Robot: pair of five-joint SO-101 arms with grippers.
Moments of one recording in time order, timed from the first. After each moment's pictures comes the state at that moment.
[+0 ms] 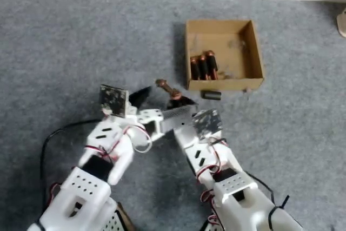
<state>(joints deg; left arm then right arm) 15.8 -62.9 82.7 8.6 17.8 -27.4 -44.0 95.5 -33.3 4.1</state>
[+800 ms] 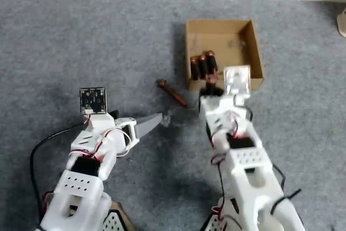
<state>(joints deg) 4.2 -62.9 88.1 21.2 17.8 -12.2 -37.1 66.6 5.8 -0.6</state>
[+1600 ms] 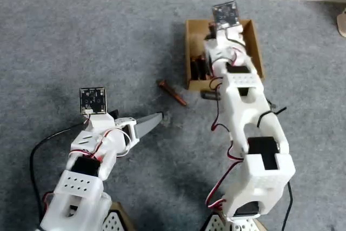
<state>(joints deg) 4.1 -62.9 88.1 21.2 17.8 -6.9 12.7 13.9 6.0 14.7</state>
